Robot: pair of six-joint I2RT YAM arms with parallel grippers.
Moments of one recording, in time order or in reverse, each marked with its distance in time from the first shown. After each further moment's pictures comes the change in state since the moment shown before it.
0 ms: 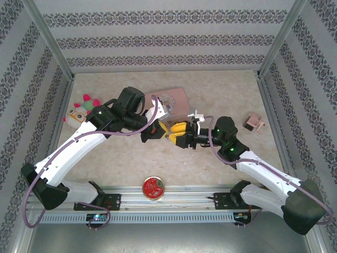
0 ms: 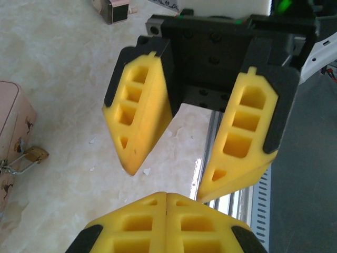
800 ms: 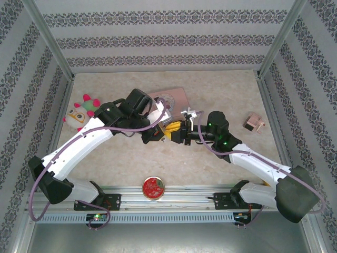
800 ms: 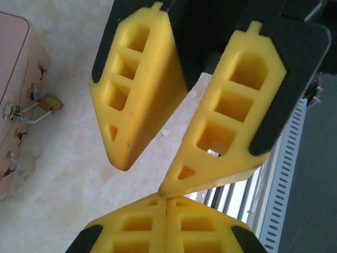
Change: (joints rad) left arm -0.024 0.073 0.041 -0.137 -0.146 0.002; right arm 0.000 0.138 0.060 -0.003 -0.011 -0.017
